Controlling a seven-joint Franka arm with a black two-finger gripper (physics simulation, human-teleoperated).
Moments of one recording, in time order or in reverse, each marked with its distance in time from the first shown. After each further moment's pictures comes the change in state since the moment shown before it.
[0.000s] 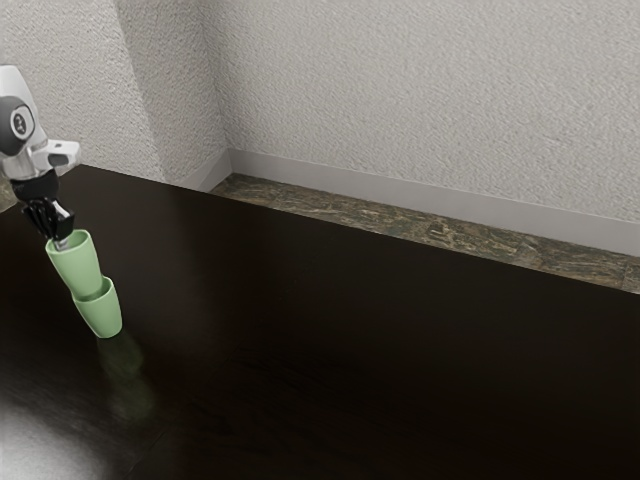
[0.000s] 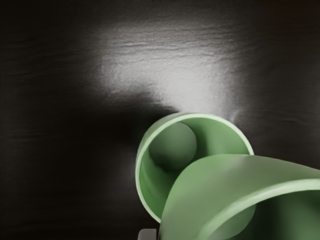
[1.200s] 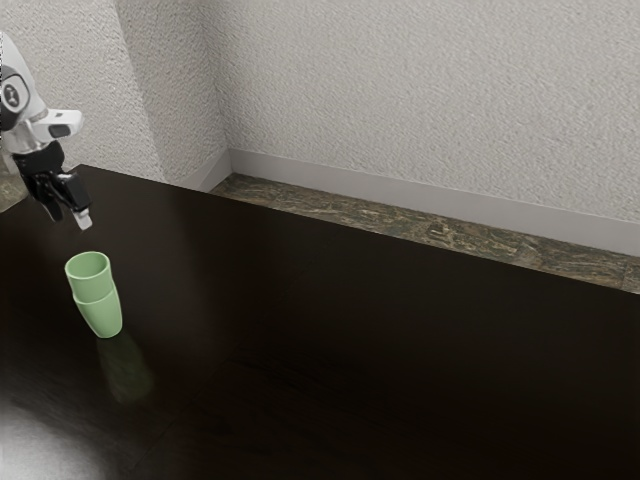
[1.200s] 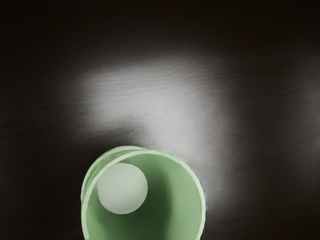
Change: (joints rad) arm -0.057 -0.139 -0.010 -0.040 -0.049 -0.013 -0.019
